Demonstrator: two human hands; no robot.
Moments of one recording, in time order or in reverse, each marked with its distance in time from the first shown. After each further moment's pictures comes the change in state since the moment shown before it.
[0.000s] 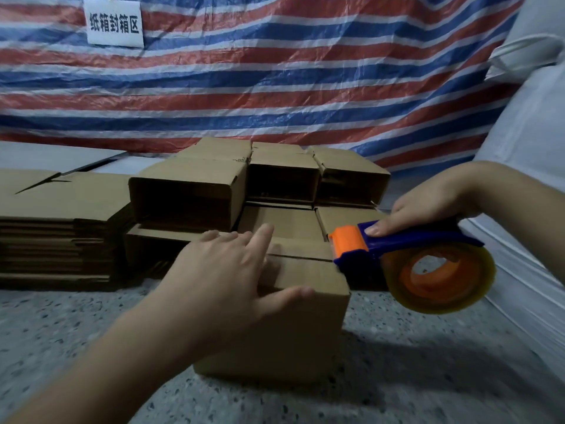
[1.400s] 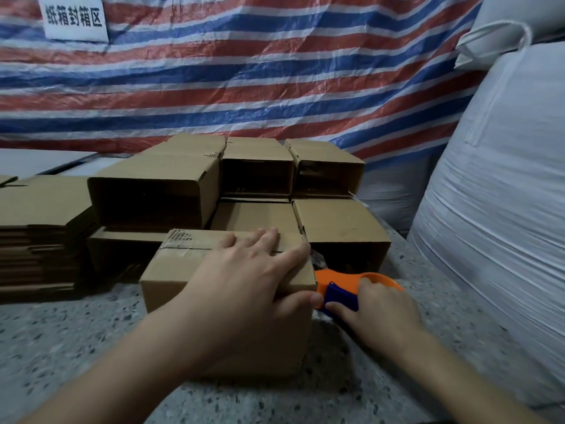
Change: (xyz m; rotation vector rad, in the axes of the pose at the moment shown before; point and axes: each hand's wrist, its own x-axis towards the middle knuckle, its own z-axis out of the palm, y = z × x) left_hand 0.025 0.040 0.025 0.050 -0.086 0.162; right_hand 0.119 0.035 0.187 -0.125 0.986 0.036
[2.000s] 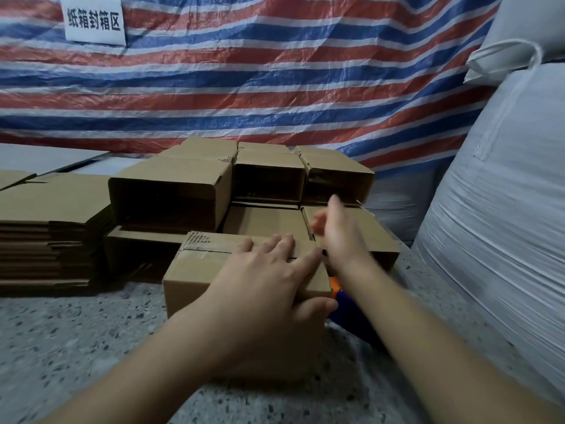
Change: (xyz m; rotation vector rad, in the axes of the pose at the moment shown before) left_hand 0.000 0.000 0.000 -0.003 -0.007 0.015; right_hand 0.057 -0.088 -0.092 1.390 0.019 0.261
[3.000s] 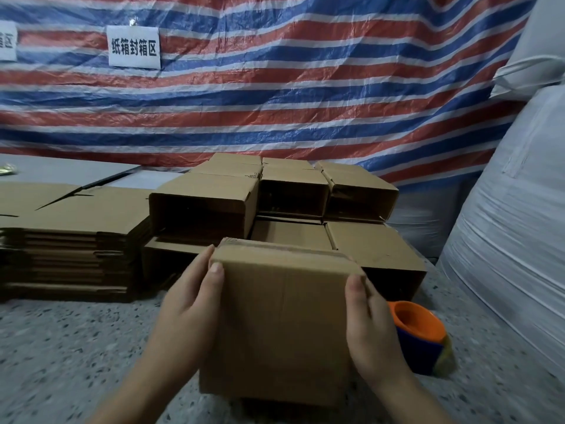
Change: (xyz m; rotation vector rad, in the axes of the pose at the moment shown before) left_hand -0.071 -0.046 0.020 -1.216 0.530 -0.683; right_hand -0.078 0.046 -0.003 0.030 -0.131 -0.258
